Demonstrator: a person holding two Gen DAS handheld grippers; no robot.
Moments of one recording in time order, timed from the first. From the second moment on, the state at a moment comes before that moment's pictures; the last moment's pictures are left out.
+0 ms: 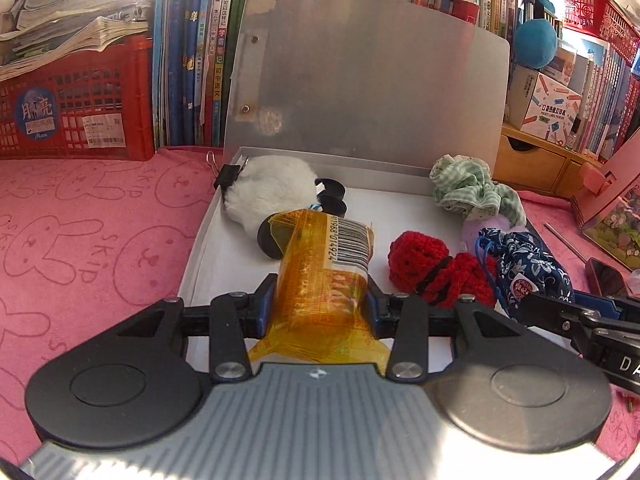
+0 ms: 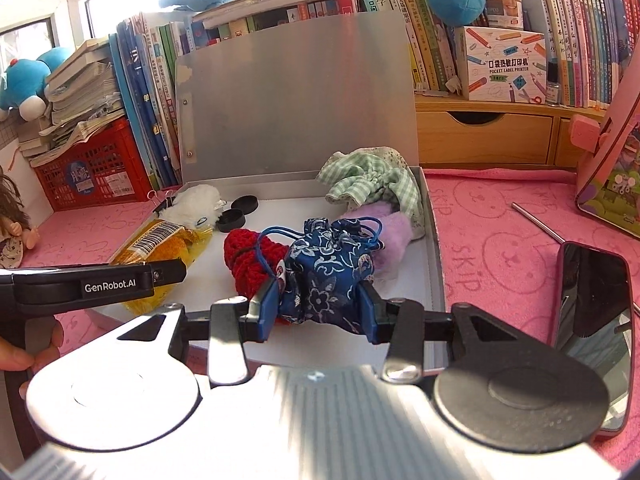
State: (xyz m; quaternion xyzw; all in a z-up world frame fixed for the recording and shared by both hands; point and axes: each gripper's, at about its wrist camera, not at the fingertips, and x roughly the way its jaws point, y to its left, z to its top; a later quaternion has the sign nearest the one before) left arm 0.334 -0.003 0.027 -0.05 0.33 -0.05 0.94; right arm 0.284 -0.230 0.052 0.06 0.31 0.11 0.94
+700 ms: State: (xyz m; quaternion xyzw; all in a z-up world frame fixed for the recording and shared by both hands) left arm 0.369 -0.002 0.015 -0.03 0.35 -0.02 0.93; right arm 0.322 -0.218 0.041 0.08 0.34 0.12 0.93
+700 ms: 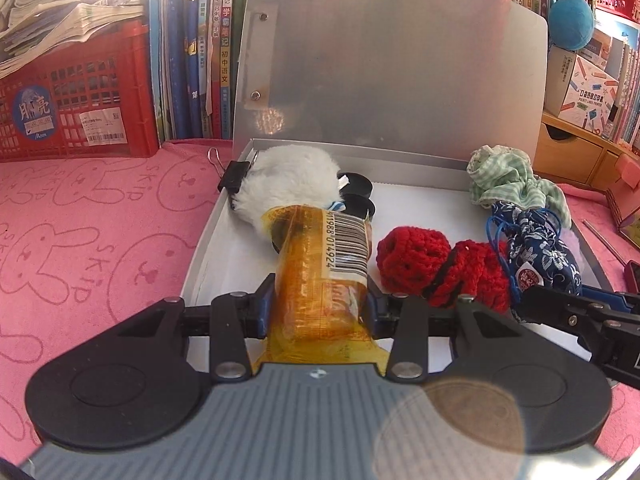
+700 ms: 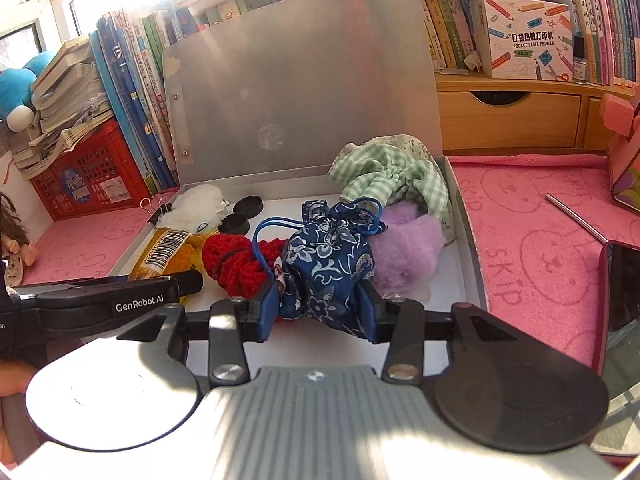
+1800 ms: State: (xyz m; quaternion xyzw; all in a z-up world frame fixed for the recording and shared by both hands) left arm 0.360 -0.011 0.023 -0.02 0.34 -0.02 0.94; right arm 0.321 -0.228 0.039 0.11 0.36 0.11 0.92
